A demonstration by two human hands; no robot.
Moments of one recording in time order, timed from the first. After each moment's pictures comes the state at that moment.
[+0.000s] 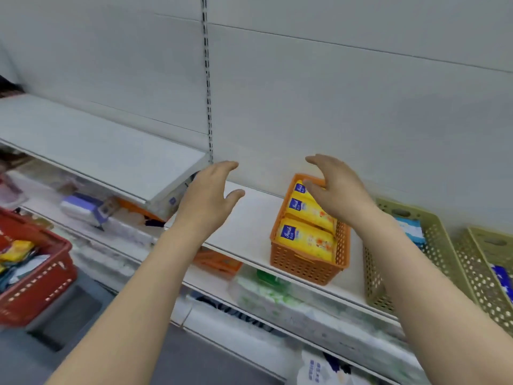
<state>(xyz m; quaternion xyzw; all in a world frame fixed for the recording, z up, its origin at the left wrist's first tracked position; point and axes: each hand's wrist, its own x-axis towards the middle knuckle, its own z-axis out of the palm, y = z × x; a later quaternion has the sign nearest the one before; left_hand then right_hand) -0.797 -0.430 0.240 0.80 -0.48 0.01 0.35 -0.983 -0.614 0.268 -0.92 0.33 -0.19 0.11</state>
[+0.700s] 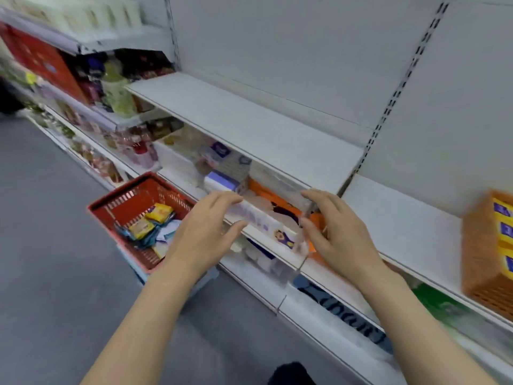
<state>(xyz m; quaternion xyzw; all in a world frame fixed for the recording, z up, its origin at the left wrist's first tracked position) -0.557 -0.110 0.180 0.85 -0.44 0.04 0.30 -0.717 -0.315 0.195 -0.95 0.15 -0.21 0.20</state>
